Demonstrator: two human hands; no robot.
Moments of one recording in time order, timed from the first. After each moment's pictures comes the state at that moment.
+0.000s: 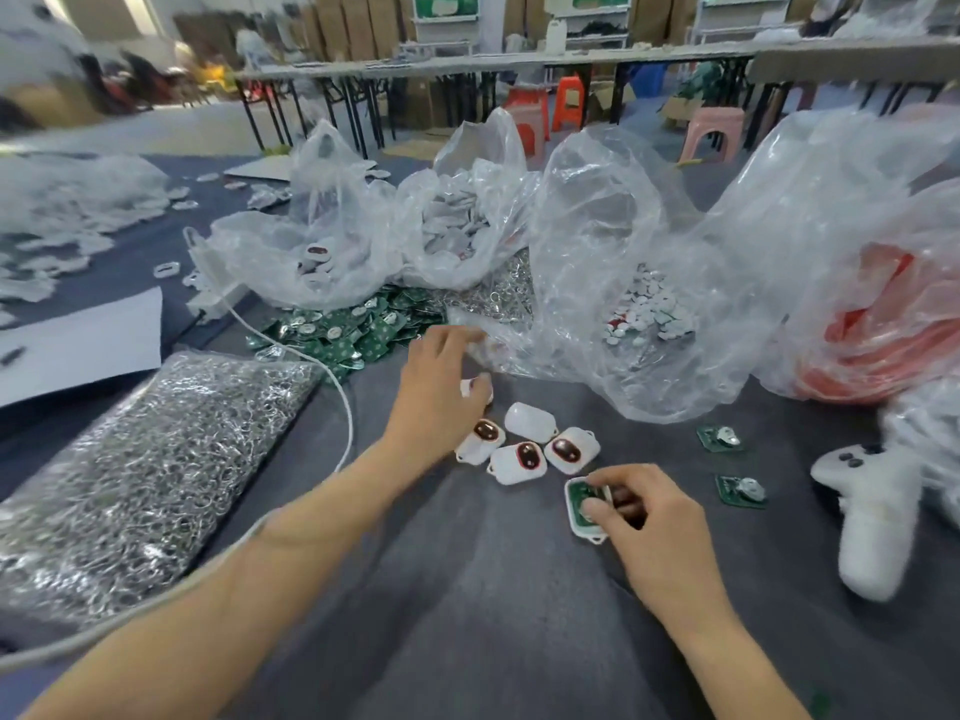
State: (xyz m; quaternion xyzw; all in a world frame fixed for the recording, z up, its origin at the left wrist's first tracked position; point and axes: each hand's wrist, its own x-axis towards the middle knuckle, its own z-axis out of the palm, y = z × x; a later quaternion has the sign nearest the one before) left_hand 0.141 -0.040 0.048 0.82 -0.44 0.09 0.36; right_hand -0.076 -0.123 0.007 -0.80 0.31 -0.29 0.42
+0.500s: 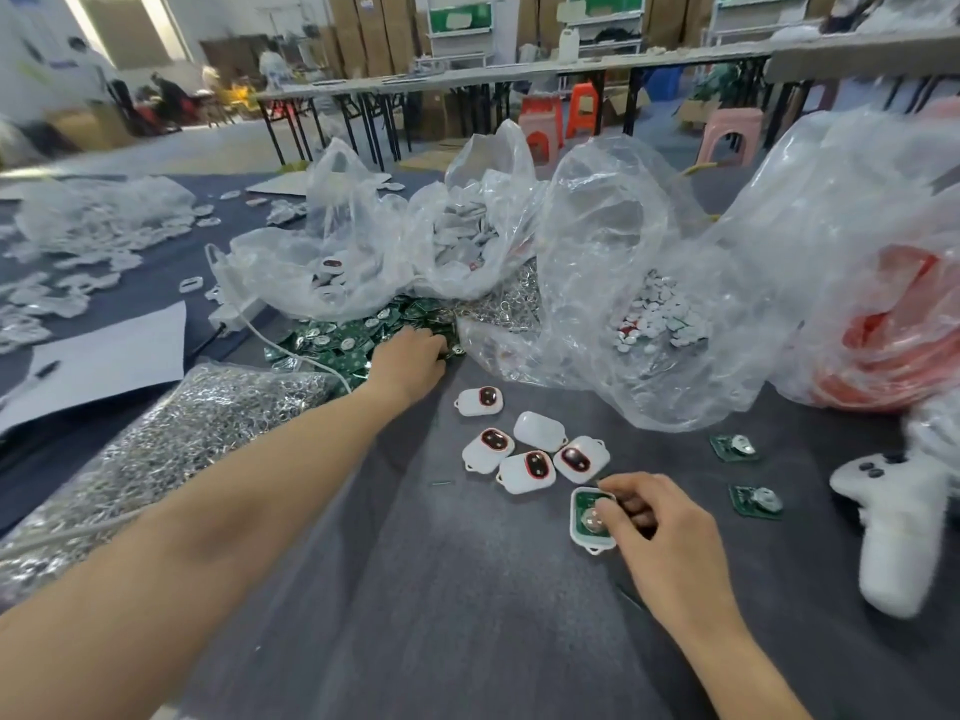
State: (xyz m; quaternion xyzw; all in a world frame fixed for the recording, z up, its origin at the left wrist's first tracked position) left_hand 0.248 -0.060 0.039 0.90 -0.43 0.10 0.03; right_hand -0.076 -0.123 0.002 -0.80 0.32 -0.30 0.41
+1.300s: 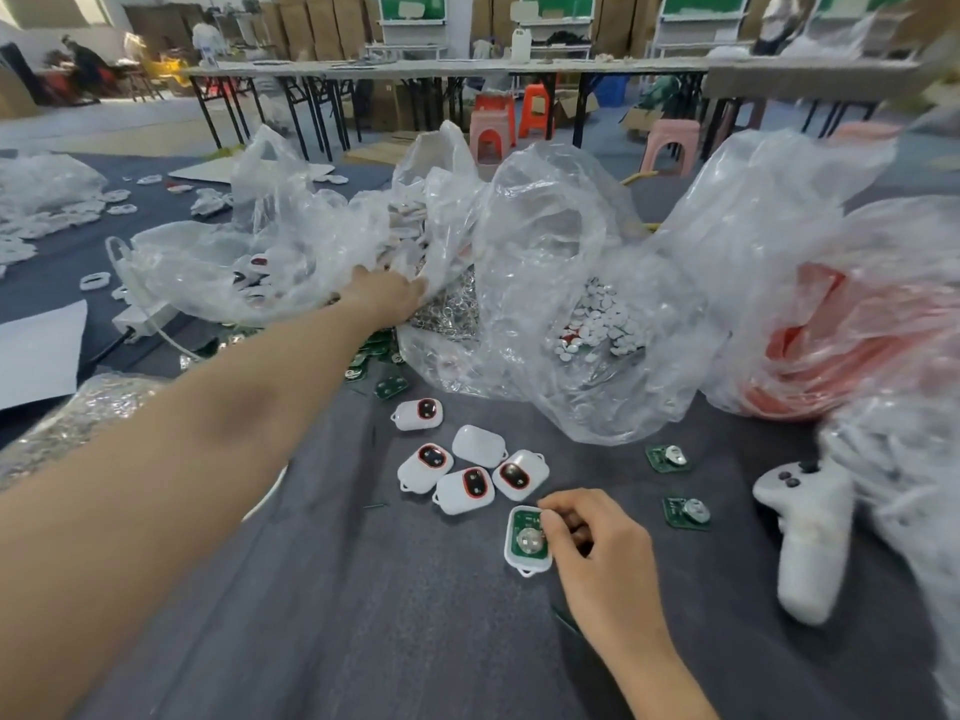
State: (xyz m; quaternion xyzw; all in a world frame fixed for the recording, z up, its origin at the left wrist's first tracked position) left_hand 0.282 -0.146 0.092 0.94 -0.35 -0.03 0.07; right_hand -0.075 -0.123 0.003 -0.80 0.32 -0.31 0.39
